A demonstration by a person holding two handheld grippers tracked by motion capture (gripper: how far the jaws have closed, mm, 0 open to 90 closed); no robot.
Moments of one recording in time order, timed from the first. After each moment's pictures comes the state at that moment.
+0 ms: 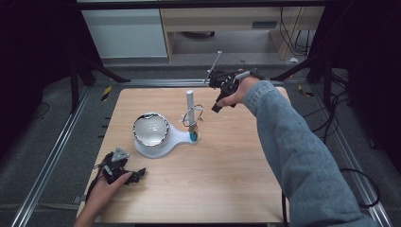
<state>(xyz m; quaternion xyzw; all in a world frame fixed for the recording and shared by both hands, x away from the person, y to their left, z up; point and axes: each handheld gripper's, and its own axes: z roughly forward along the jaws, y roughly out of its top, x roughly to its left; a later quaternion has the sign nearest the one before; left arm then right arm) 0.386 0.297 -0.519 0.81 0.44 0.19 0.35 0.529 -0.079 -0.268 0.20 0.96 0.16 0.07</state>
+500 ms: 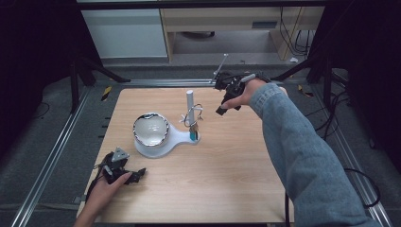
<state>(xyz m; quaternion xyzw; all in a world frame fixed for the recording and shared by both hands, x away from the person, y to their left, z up) 0.386 0.297 -0.519 0.81 0.44 0.19 0.35 0.530 -0.094 -0.277 0.22 0.96 0.15 0.10</state>
